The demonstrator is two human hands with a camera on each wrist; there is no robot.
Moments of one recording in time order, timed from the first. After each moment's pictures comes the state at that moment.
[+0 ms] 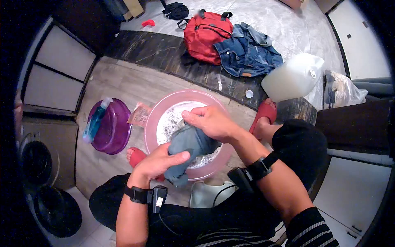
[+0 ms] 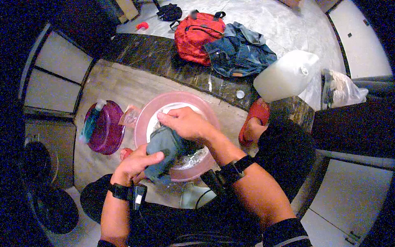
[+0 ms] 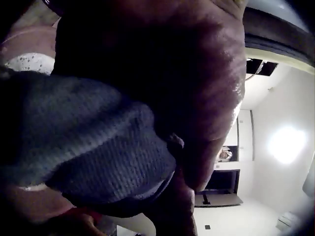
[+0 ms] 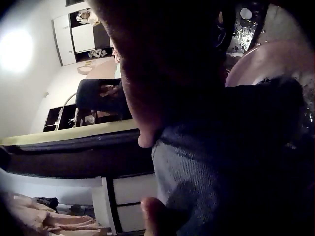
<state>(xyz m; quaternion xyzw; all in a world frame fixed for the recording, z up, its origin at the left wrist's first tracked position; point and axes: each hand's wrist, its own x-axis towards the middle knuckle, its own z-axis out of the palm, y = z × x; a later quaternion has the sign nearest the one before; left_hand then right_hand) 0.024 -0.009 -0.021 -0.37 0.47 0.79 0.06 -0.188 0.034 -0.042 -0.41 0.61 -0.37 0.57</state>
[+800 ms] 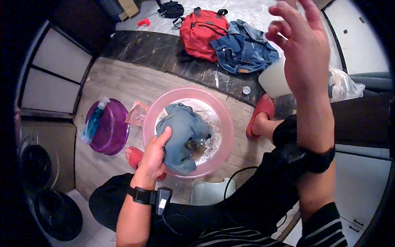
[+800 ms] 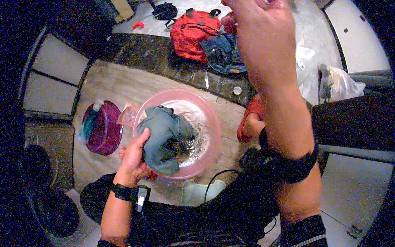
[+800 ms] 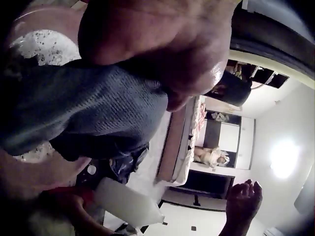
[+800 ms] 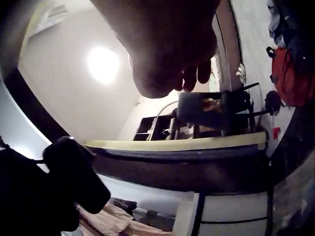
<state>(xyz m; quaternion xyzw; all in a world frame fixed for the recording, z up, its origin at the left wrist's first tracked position) 0.012 -0.004 -0.037 -0.43 0.25 0.85 -0.15 -0.252 0.028 0.128 -0.36 0.61 -0.69 0.14</state>
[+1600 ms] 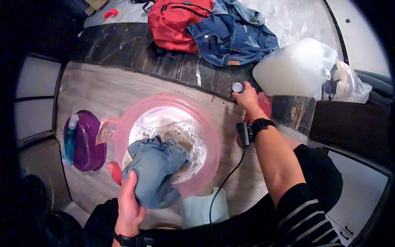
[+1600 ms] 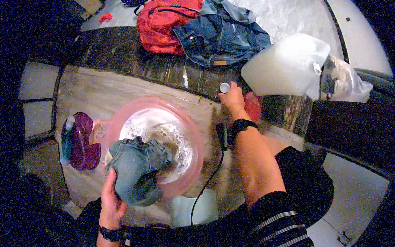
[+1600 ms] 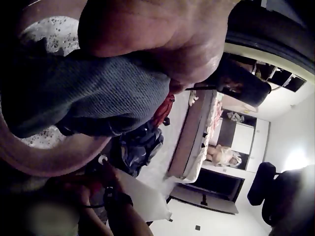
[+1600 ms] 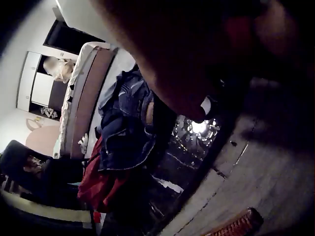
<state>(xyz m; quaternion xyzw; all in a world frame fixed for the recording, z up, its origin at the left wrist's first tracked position) -0.004 -0.003 -0.050 -0.55 0.23 0.78 -0.17 -0.404 0.055 -0.254 -0.20 0.94 -0.11 0.24</state>
